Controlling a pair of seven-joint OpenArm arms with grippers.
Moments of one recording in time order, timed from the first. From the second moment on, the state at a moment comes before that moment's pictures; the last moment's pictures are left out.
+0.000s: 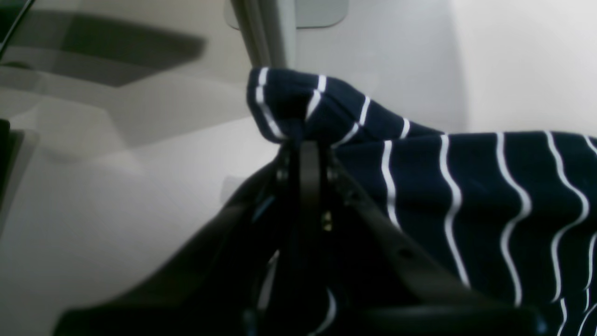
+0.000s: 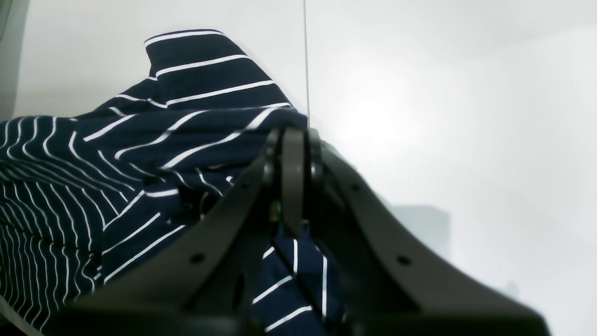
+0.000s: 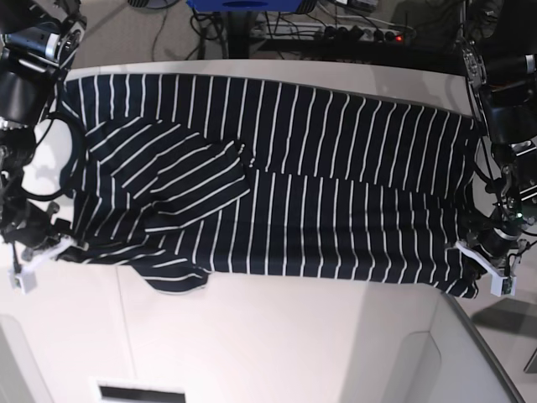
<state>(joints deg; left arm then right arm) -18.4 -26.6 -15.7 50.5 -6.6 -25.8 14.7 12.9 11.4 25.9 70.4 24.6 24.7 -52.4</state>
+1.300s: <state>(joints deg) 6.5 -21.9 -22.4 68.1 -6.0 -25.6 19.9 5.1 9.0 32.7 80.9 24.1 31.6 -64.1</state>
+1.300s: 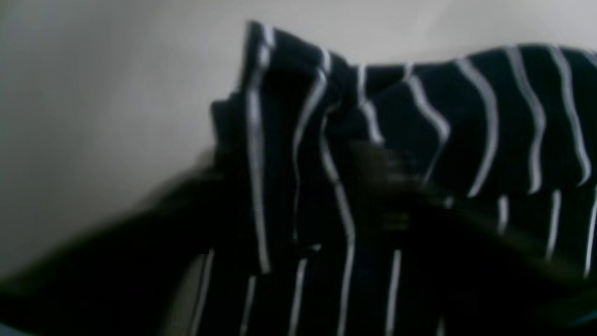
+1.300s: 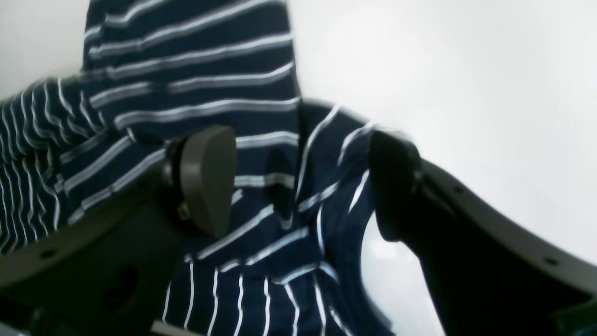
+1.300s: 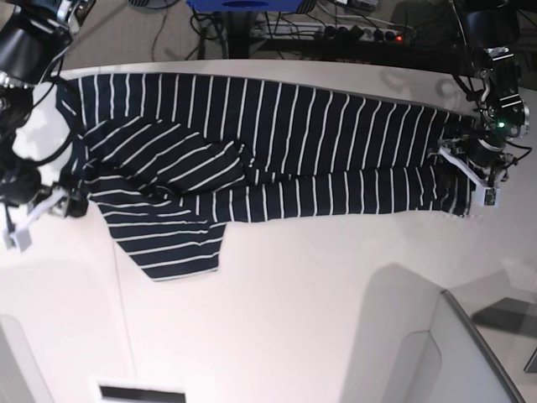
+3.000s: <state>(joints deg) 15.1 -20.6 -32.5 70.2 -6.1 -25.6 19.6 18.3 14.0 4.8 61.3 24.5 31.3 -46.5</state>
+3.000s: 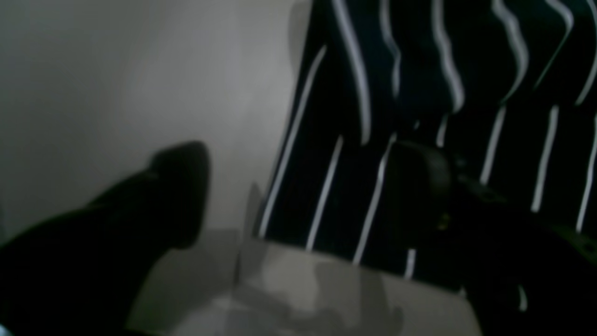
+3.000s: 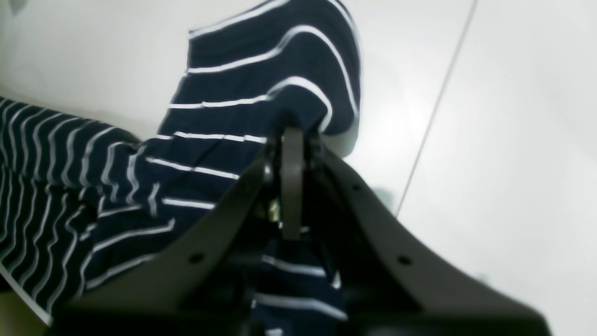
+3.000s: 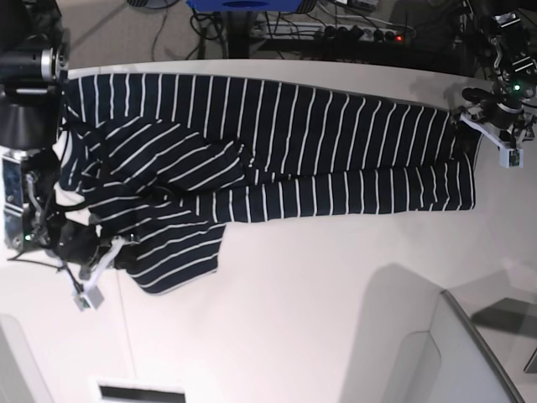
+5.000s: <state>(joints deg) 10.0 -25.6 -30.5 64.3 -6.0 -25.4 19.6 -14.8 -0.4 18.1 102.8 24.3 31.5 -67.4</state>
